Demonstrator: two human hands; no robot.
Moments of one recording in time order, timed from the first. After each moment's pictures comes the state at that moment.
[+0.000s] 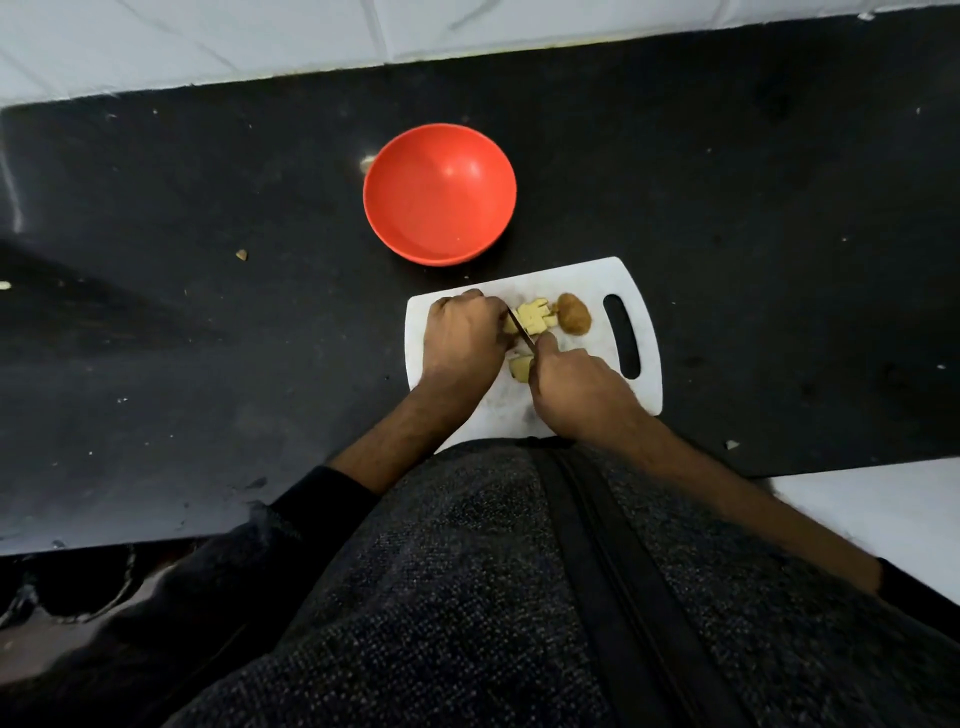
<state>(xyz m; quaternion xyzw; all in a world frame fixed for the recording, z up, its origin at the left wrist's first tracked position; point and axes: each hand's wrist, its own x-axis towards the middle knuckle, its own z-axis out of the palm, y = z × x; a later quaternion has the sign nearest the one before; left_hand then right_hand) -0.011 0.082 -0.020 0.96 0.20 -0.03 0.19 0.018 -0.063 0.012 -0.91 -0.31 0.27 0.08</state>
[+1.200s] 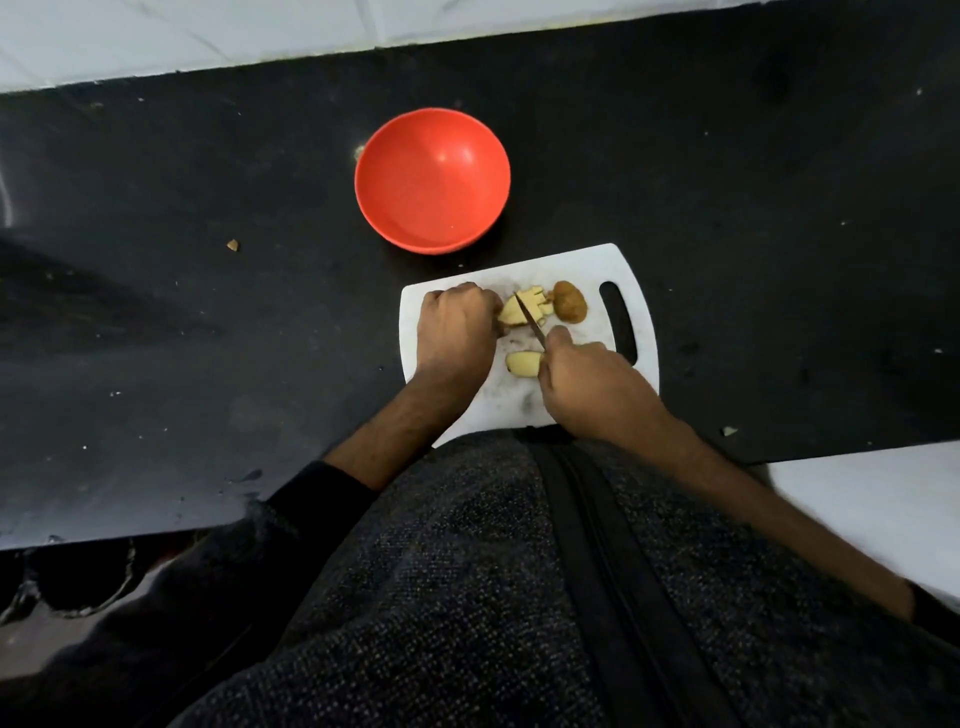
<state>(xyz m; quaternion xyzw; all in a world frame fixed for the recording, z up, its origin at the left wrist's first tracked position) -0.013 0.080 -0.021 0.97 0.19 -0.03 0.13 0.018 -0.076 0.033 -0.90 -0.28 0.31 0.09</state>
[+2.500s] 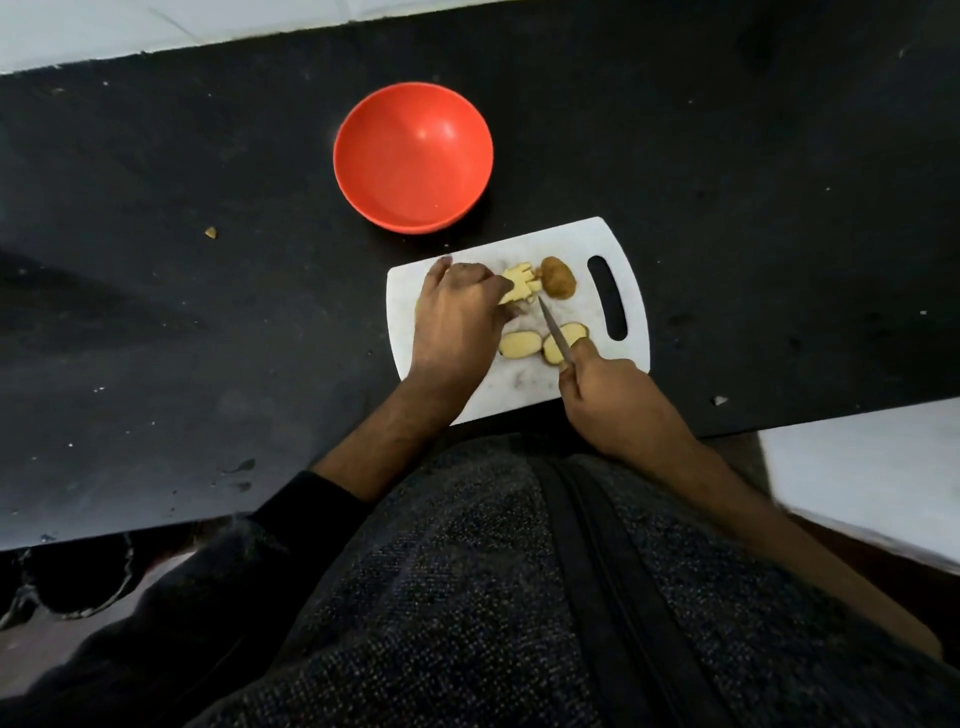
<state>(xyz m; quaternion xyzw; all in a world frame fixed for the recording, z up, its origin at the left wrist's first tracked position) -0.027 0.068 -0.026 0.98 0.12 0.07 0.18 -0.009 -0.116 0.026 -0.92 -0.23 0.29 0.13</state>
